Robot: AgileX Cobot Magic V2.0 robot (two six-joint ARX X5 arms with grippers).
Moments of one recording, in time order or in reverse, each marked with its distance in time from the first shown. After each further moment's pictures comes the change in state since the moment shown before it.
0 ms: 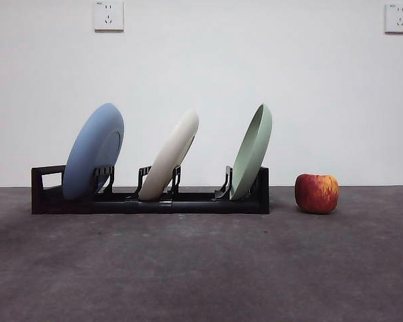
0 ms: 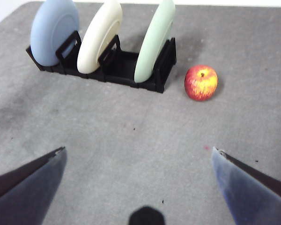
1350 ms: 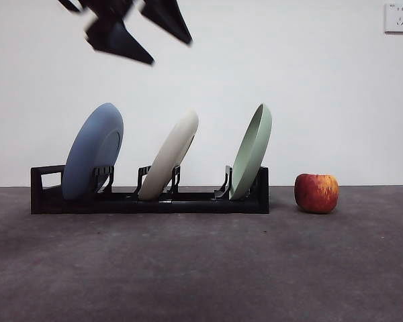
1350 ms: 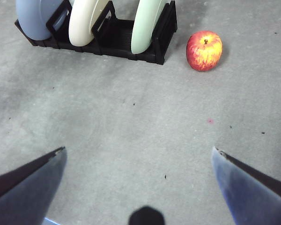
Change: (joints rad) left arm -0.426 0.960 0.509 0.379 -0.343 0.231; right arm 0.000 0.048 0.000 -0.076 0.000 0.000
